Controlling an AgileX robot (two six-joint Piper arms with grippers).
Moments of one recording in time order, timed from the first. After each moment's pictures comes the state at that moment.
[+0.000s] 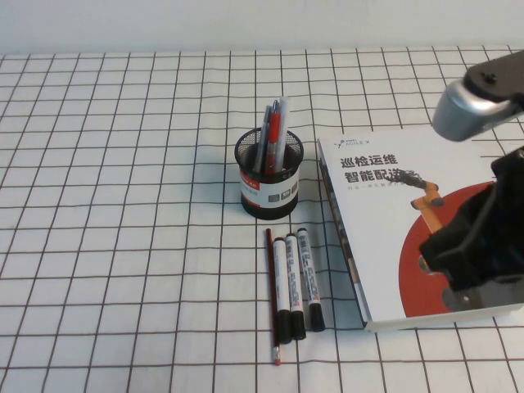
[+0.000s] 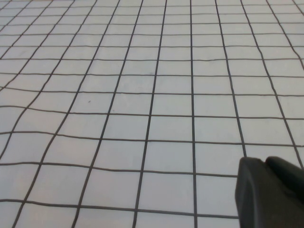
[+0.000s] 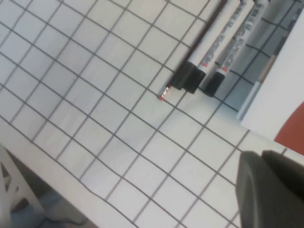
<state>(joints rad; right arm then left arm) 0.65 1.16 -1.24 0.18 1.15 0.07 0.09 -0.01 0.03 -0.07 0.38 0.12</state>
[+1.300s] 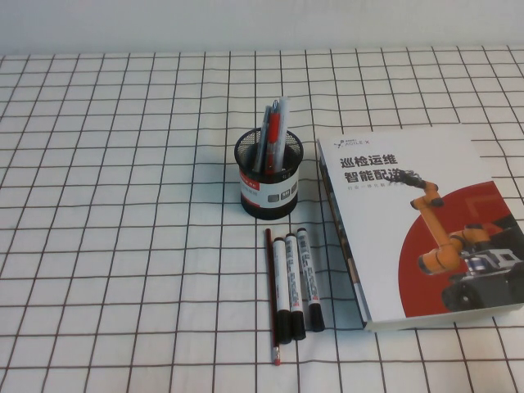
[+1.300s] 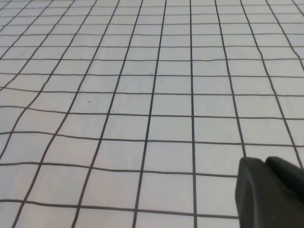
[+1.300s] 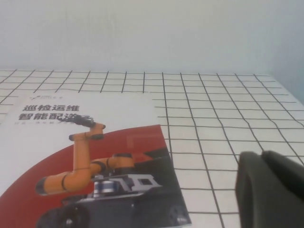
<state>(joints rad) 0.03 0.06 0.02 0.11 0.07 -0.11 0.09 -0.01 0.03 -0.07 0.38 0.12</state>
